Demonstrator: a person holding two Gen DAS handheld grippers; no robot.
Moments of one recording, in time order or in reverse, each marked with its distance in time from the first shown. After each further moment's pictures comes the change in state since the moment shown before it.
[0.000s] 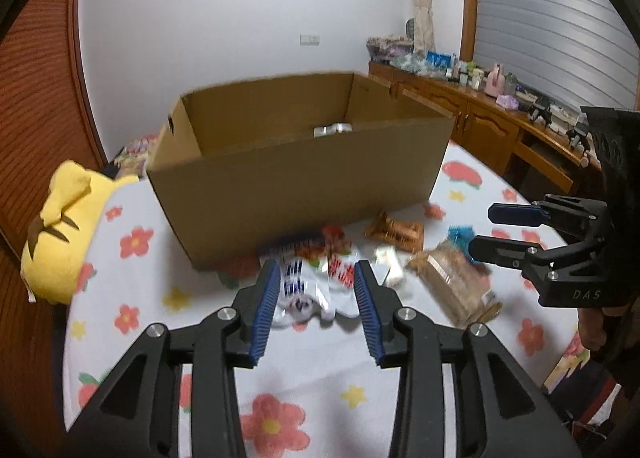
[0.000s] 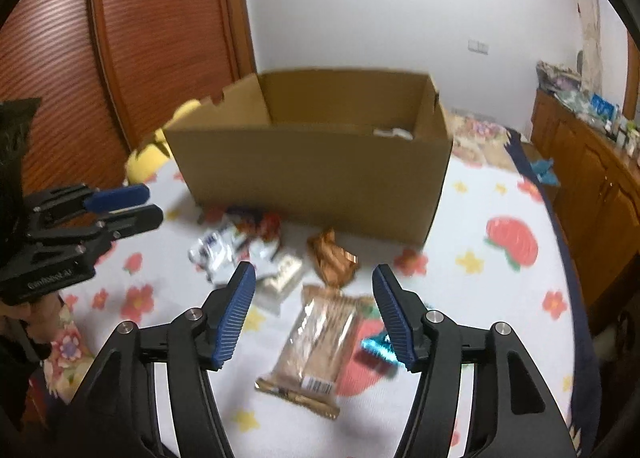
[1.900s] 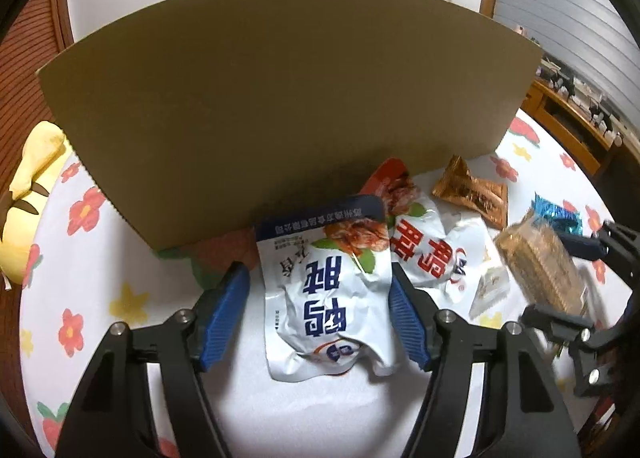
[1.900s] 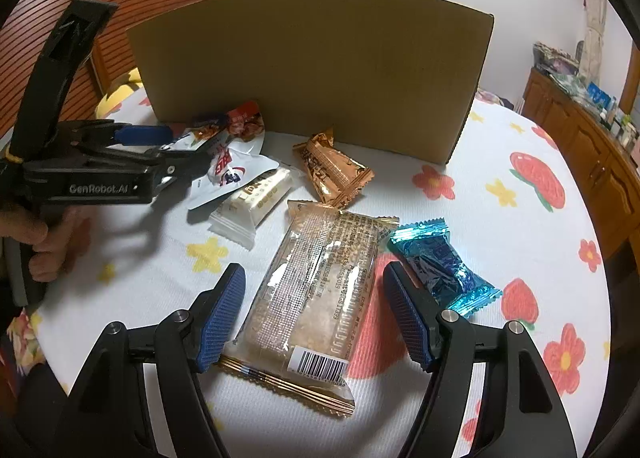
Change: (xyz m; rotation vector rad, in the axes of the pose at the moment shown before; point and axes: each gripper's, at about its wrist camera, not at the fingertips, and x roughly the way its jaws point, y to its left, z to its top) left arm 0.103 0.026 -0.006 -0.012 0.171 0.003; right arm 0.048 0.012 -0.041 -0.045 0.123 -0.090
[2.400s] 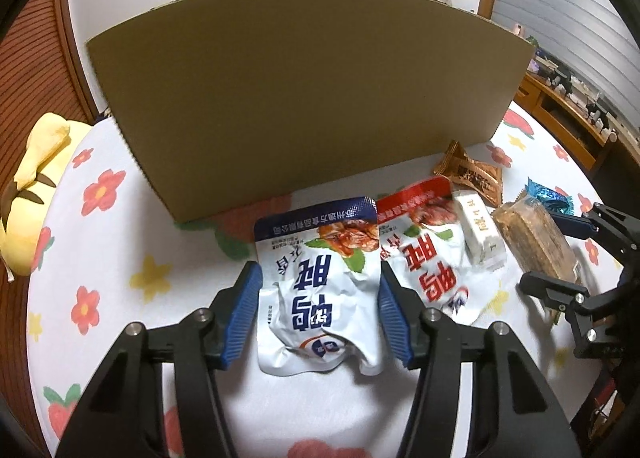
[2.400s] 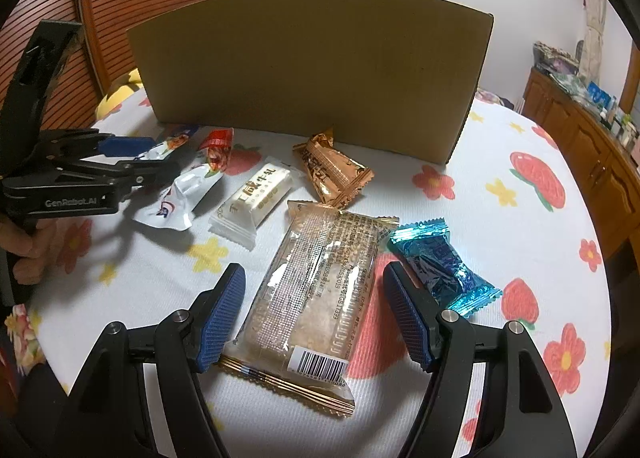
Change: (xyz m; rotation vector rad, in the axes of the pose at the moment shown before) left arm -0.010 0.008 -0.007 -0.006 0.014 -0.015; right arm 0.000 -0.001 -0.001 -0.001 0.000 -0.001
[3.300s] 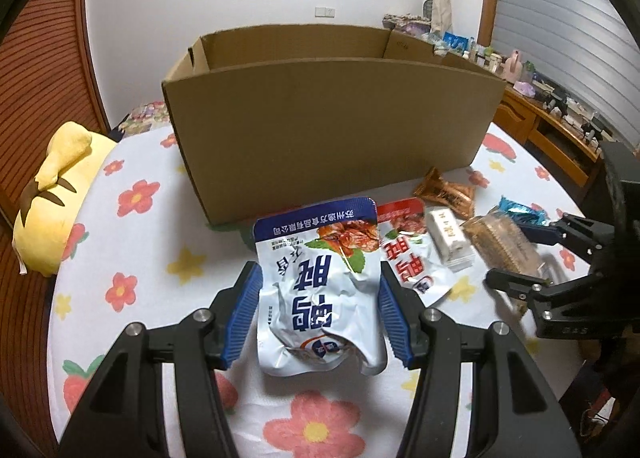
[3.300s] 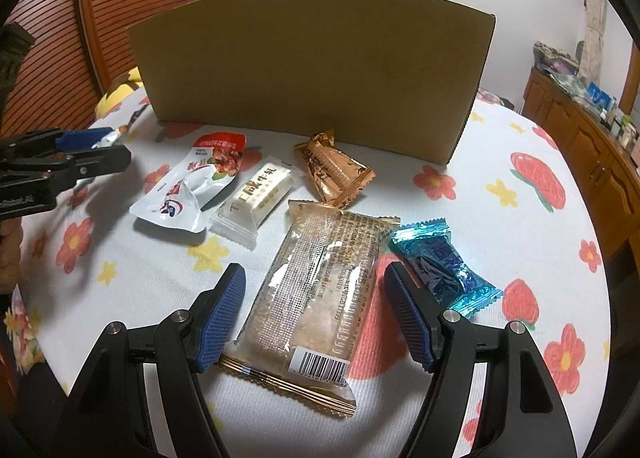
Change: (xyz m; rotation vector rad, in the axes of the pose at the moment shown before) left arm -0.040 -0.002 -0.014 -0.017 -0.115 0.012; right arm 0.001 -0.001 0.000 0.006 -0.002 -0.004
